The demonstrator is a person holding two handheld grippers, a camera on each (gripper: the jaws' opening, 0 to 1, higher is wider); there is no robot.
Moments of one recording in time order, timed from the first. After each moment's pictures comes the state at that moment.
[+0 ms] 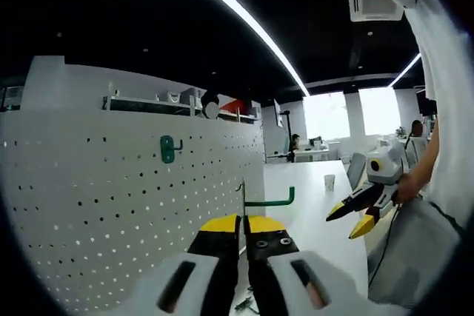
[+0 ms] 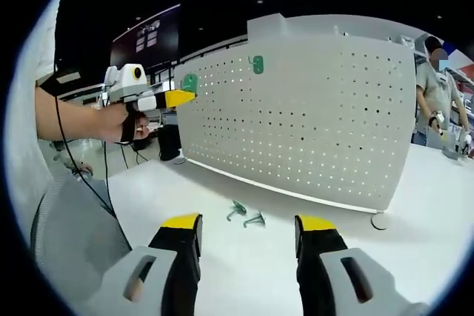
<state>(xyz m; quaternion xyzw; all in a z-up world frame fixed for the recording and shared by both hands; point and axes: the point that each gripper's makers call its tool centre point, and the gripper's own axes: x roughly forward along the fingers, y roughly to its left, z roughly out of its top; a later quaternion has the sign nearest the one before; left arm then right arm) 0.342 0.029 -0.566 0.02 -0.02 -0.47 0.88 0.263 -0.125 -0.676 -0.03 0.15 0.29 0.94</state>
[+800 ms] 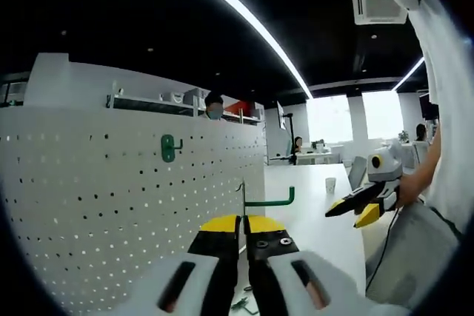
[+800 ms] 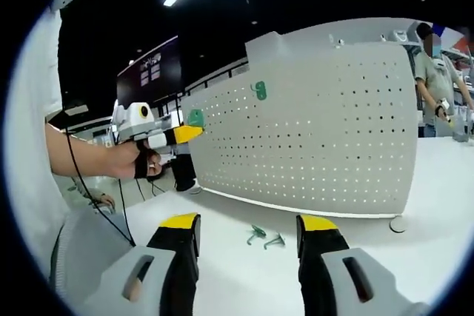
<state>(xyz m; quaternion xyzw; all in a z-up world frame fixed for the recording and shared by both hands) 0.340 0.029 -0.569 0.01 -0.02 -0.47 0.88 0.260 -0.116 -0.645 0.06 0.09 0.32 0.94</state>
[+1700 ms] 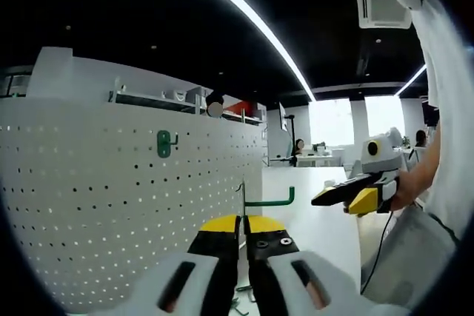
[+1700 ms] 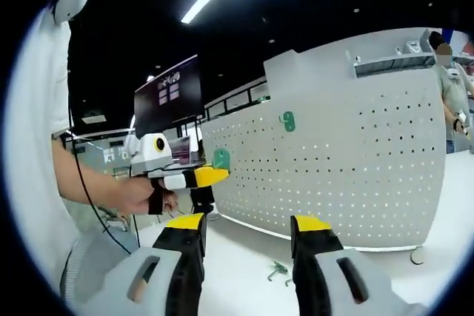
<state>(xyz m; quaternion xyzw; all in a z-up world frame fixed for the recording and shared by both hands) 0.337 0.025 -0.575 0.00 -0.02 -0.46 0.89 0.275 -0.069 -0.594 0.06 0.04 0.37 0.93</state>
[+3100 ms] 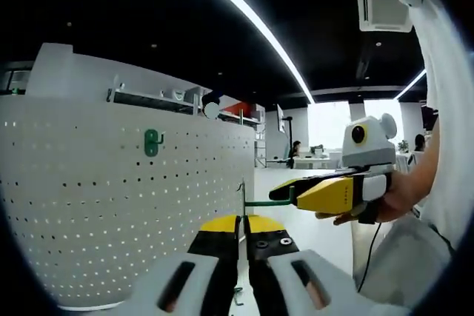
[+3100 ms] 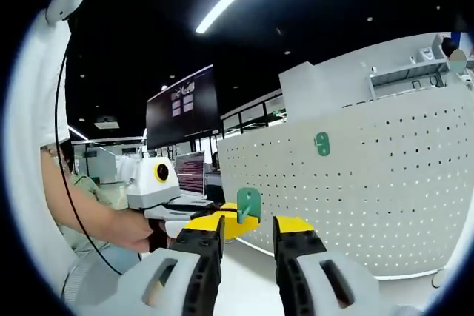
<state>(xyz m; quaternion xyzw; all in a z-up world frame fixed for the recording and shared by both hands) 0.320 0.006 -0.575 -0.02 -0.01 -0.47 0.88 0.296 -0.009 -0.559 0.07 -0.01 0.41 0.91</state>
